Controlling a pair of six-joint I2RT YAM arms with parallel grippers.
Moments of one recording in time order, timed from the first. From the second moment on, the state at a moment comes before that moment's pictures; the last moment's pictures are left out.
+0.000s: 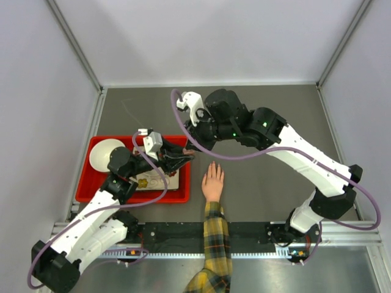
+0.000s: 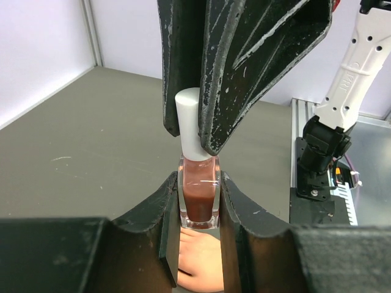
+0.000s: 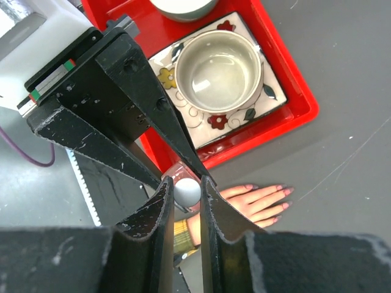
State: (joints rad) left arm -0.50 0.77 0.55 0.43 0.77 -0.21; right arm 1.04 1.57 1.94 -0.96 -0.14 0.04
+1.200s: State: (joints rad) left arm -0.50 0.65 0.48 0.35 0.48 -0.18; right arm 1.29 1.60 1.87 -0.88 0.63 0.62
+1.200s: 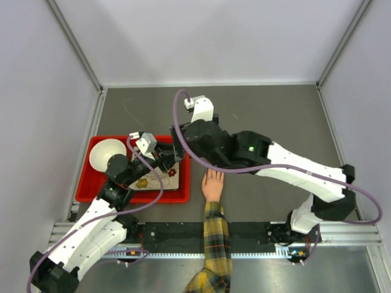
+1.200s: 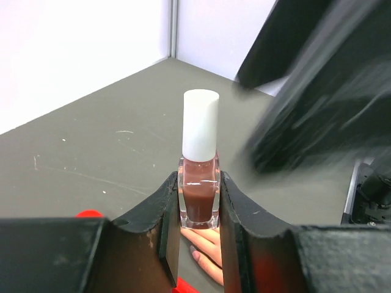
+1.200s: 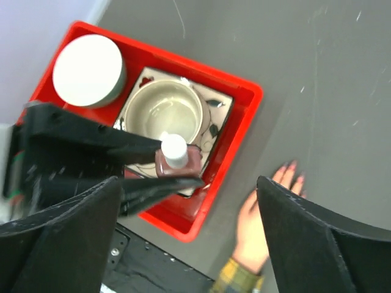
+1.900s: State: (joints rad) left arm -0.50 0.78 0.53 0.41 0.91 -0.30; right arm 0.98 1.50 1.93 -1.01 -0.40 -0.14
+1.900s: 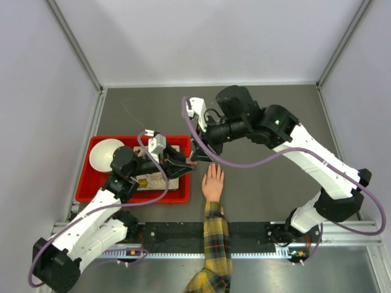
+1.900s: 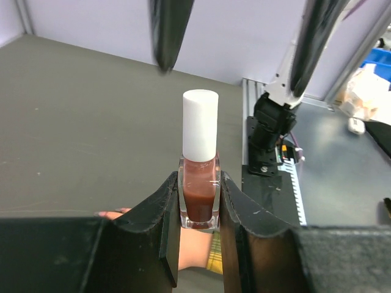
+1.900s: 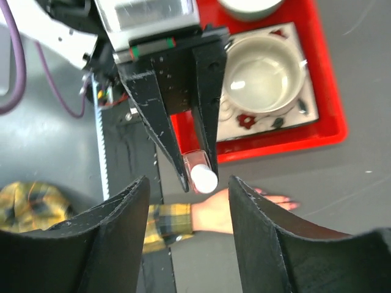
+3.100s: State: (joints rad) left arm -0.50 0.78 0.53 0.47 0.98 -0.36; right arm 0.98 1.55 1.93 -1.04 -0.47 -0.18
